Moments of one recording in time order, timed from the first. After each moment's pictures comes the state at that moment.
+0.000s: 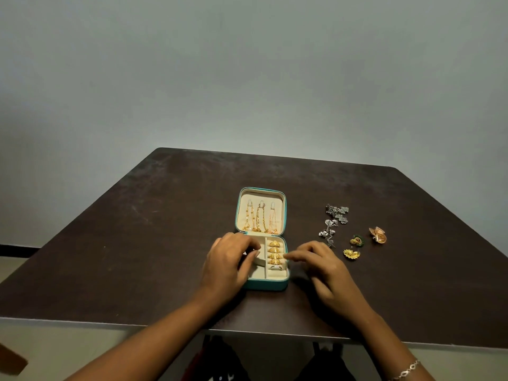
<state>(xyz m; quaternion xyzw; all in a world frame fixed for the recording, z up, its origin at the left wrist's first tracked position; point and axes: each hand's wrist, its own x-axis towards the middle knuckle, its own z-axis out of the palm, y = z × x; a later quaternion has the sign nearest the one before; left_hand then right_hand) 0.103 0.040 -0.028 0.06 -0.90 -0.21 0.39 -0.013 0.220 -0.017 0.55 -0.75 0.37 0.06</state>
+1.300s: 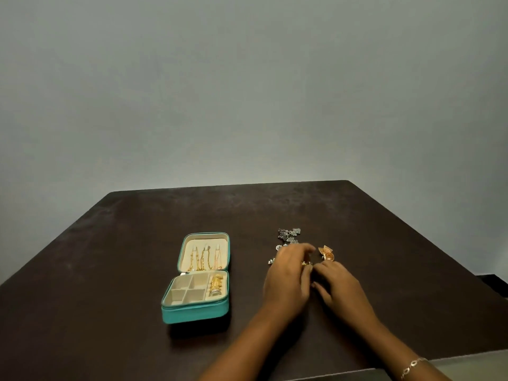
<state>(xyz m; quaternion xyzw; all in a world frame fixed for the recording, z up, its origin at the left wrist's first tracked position) -0.022 0.174 -0.002 -0.04 -0.86 -0.34 0.38 -0.102 0.294 -0.029 0.40 -0.86 0.27 0.15</state>
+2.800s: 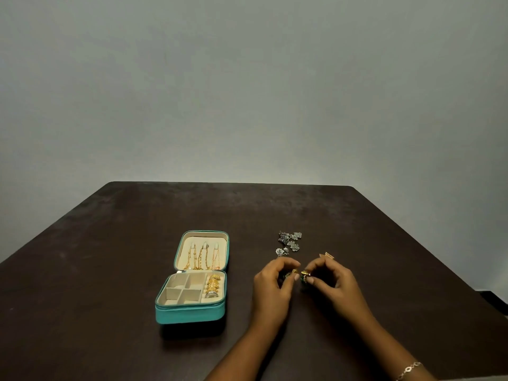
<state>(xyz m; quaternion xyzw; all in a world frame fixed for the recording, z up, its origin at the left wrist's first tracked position) -0.026 0.165 -0.020 0.09 -0.76 -0.55 0.33 -0.111 0.285 -0.020 0.36 -0.73 0.57 -0.02</state>
